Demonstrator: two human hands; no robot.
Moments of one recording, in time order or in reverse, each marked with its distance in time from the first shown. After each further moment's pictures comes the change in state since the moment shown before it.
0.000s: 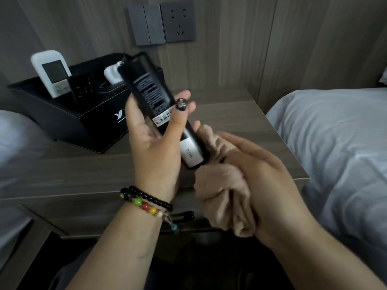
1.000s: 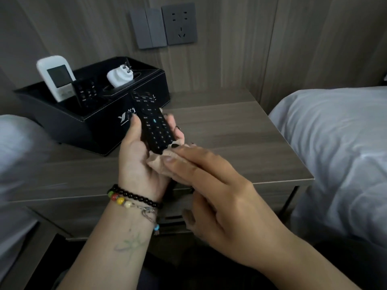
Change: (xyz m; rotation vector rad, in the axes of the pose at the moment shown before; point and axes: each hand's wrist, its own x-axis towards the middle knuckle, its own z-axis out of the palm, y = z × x) left_hand 0.017 0.005 -0.026 -0.522 0.176 -0.643; right_hand -0.003 0.028 0.005 -1.028 -0.359 -0.843
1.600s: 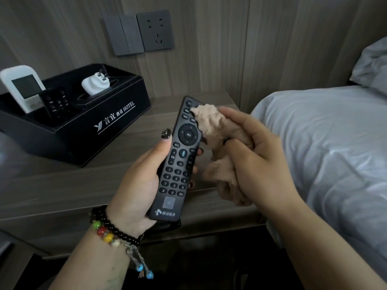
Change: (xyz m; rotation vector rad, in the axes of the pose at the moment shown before) left_hand -0.005 -0.014 0.005 0.683 -0.341 -0.197; right_hand 0.011 0.031 -0.046 0.349 0.463 0.531
